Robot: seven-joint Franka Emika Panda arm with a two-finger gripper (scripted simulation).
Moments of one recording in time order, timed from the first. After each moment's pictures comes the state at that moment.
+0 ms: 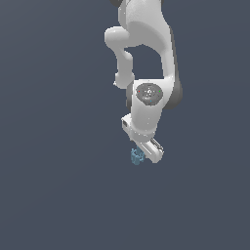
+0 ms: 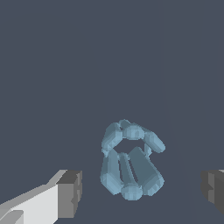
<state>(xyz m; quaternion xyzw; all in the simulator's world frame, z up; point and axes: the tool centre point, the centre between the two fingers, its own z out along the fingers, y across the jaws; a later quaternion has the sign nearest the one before) 0.041 0.061 0.122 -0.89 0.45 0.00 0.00</state>
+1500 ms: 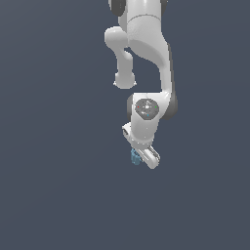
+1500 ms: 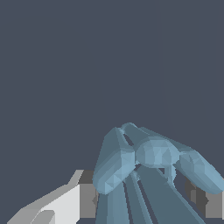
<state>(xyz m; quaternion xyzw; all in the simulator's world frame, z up) 0.042 0.062 0.071 -0.88 0.47 0.00 0.00</state>
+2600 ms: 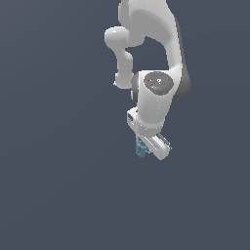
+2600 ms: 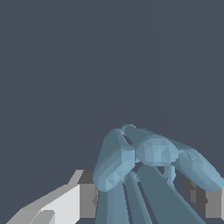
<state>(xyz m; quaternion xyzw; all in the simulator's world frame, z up) 0.039 0.078 0.152 -0.88 0.47 0.00 0.00</state>
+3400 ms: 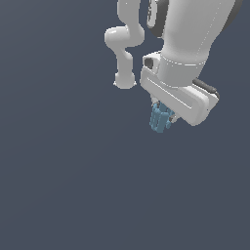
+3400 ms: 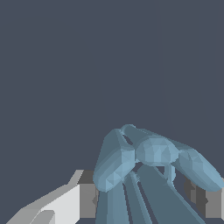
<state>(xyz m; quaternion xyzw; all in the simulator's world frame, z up) 0.036 0.115 0.335 -0.88 0.47 0.00 0.00</state>
